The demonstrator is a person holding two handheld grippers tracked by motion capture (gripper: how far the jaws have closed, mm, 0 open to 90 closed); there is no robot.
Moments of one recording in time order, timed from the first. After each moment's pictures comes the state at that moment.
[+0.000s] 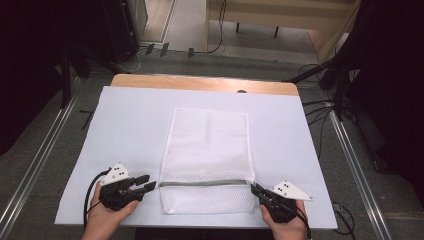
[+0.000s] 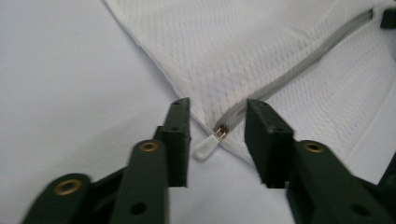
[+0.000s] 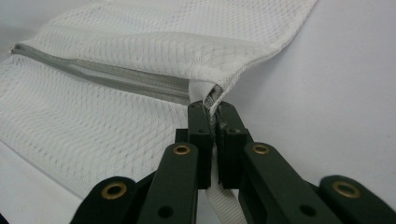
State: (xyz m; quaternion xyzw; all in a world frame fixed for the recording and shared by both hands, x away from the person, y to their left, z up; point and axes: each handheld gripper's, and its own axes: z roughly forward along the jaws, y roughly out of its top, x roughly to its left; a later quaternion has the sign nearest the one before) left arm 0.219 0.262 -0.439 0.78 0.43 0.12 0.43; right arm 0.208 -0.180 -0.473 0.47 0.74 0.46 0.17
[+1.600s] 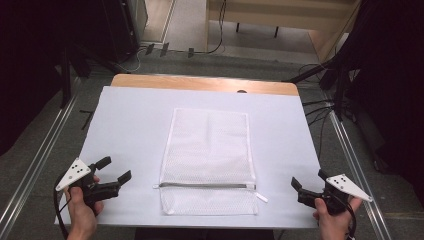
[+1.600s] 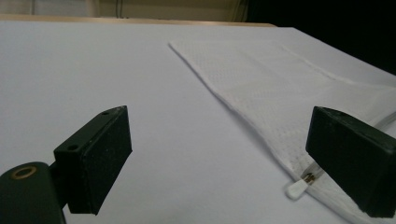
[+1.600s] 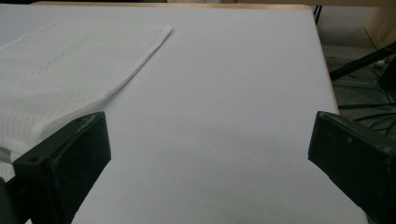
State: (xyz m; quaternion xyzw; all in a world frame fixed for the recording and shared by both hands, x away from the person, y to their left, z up) left arm 0.223 0.333 -0.444 0.69 0.46 0.22 0.52; right arm 0.224 -0.297 -0.461 0.53 0.66 0.46 0.27
